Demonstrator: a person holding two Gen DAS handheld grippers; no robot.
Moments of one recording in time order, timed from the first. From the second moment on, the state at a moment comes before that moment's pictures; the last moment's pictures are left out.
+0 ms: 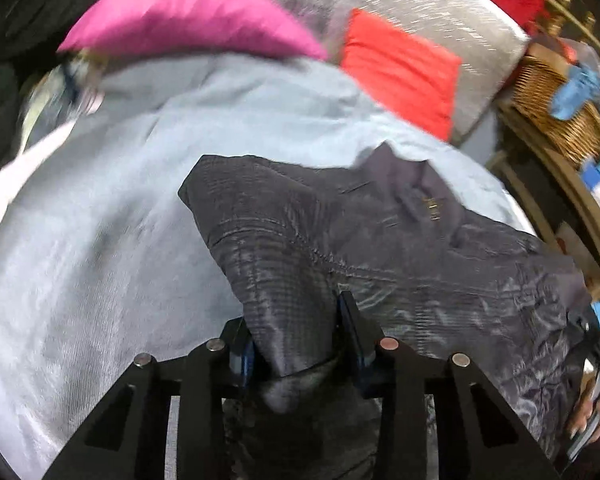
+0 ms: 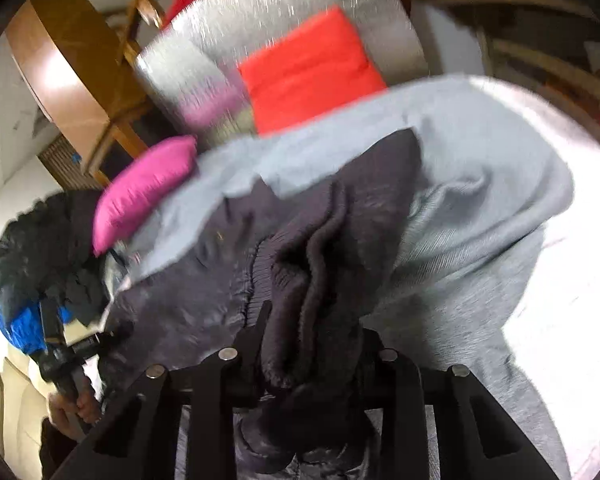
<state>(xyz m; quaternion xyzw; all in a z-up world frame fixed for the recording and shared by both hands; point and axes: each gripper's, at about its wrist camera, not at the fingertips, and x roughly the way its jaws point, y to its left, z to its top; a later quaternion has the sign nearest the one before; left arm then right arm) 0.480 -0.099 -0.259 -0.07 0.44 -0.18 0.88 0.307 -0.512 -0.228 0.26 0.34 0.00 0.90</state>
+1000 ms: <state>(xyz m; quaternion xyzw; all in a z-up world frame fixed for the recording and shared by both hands) 0.463 -0.060 -0.295 -0.16 0.50 -0.20 0.83 0.293 -0.510 -0.257 0.30 0.39 0.00 0.87</state>
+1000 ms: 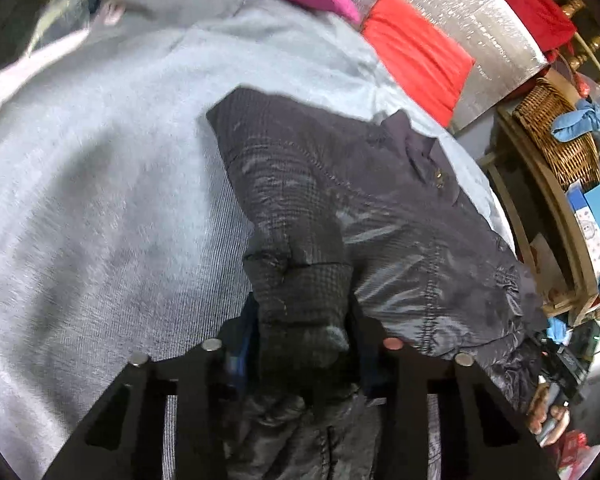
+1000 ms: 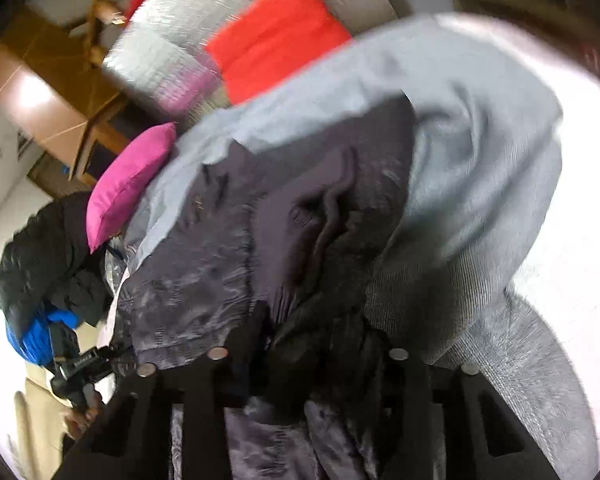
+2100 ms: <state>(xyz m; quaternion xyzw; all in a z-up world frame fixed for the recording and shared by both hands) 0.264 0.005 -0.283 -0.09 0.47 -0.14 0.87 0.104 -0.529 -0.281 0.40 0.38 0.01 0.83</state>
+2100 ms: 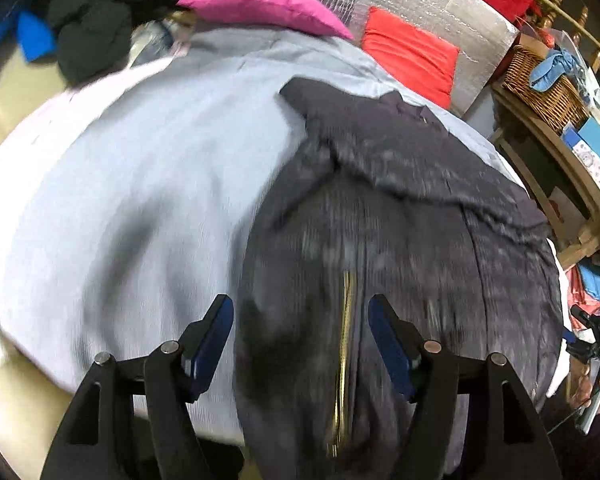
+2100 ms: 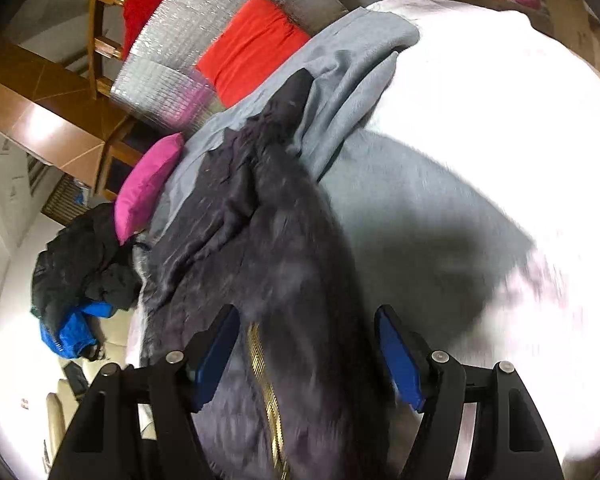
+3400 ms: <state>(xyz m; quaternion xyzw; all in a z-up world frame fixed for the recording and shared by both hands) 0.171 -0.027 -0.367 -0.13 0.61 -0.18 0.76 0.023 -0.383 -0.333 0.24 0.55 0.06 0.80</state>
